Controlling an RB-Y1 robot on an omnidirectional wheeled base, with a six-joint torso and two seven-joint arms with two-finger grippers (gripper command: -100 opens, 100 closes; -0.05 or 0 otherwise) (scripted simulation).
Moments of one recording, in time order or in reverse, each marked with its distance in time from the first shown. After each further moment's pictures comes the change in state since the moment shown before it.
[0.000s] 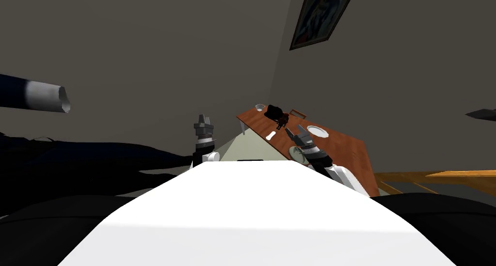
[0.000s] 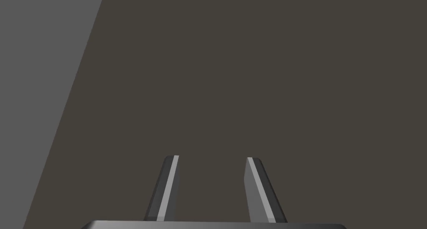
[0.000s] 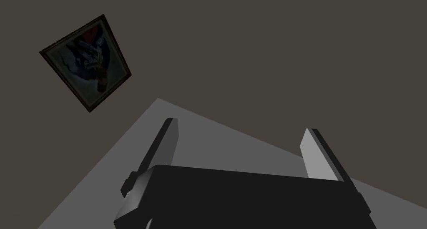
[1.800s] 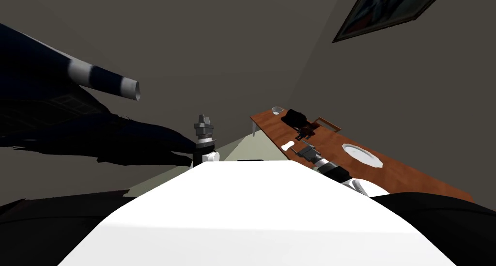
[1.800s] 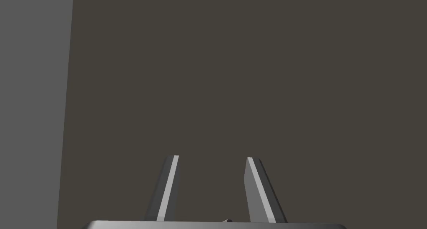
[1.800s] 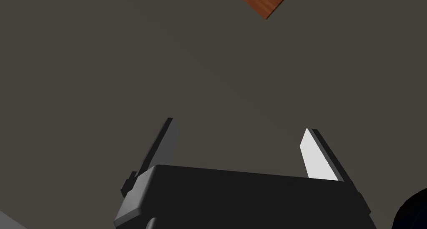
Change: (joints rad) left arm 0.000 0.000 0.000 0.000 0.000 0.000 0.000; right arm 0.094 -0.075 -0.187 0.200 0.522 -0.133 0.229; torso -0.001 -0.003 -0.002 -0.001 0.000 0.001
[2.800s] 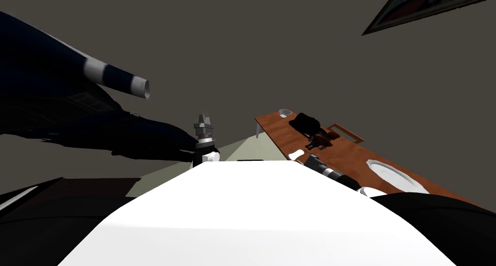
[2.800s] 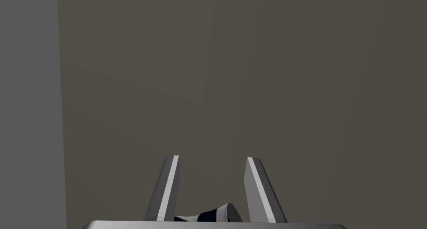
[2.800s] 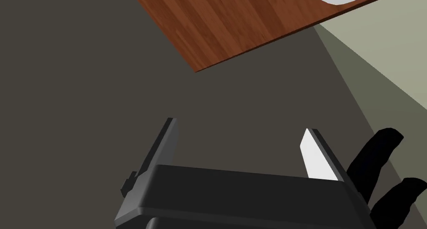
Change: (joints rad) left arm 0.000 0.000 0.000 0.000 0.000 0.000 0.000; right arm 0.040 -0.028 -0.057 0.119 0.272 -0.081 0.156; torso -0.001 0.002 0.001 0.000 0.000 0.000
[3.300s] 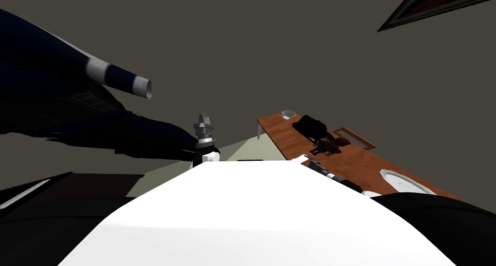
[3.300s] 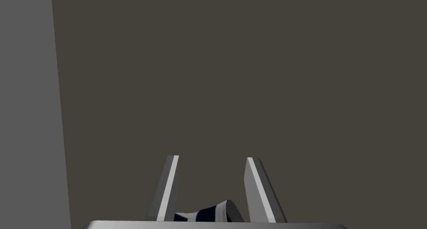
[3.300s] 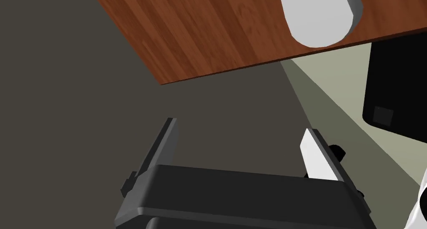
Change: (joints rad) left arm 0.000 0.000 0.000 0.000 0.000 0.000 0.000; right arm 0.018 -0.003 -0.010 0.051 0.120 -0.034 0.079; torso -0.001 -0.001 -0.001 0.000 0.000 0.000
